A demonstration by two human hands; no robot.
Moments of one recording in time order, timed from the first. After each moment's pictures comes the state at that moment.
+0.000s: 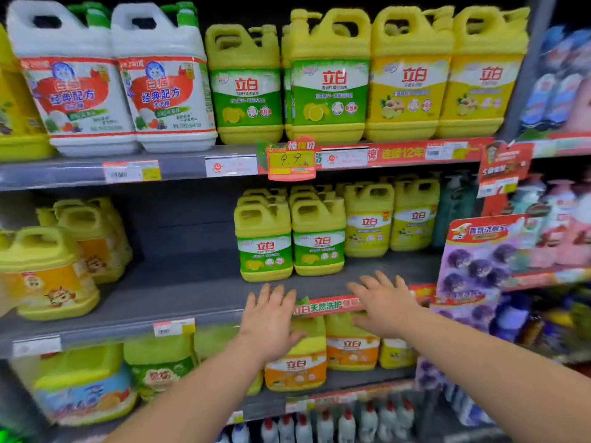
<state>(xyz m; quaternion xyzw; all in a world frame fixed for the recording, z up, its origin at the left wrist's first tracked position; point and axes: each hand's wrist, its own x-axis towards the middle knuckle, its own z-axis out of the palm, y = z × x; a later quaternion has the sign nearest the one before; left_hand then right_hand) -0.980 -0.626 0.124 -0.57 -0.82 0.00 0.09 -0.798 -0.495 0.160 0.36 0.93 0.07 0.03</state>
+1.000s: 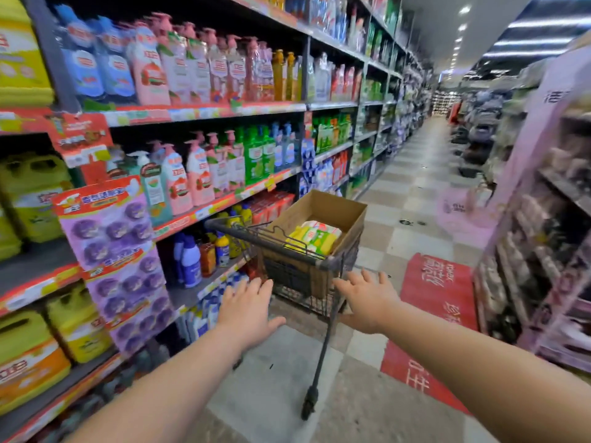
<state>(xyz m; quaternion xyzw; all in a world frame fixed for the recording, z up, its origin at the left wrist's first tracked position) -0.425 -0.606 0.107 -0.85 -0.52 -0.05 0.02 -0.205 -0.667 0.136 0.72 0.69 0.04 0.08</state>
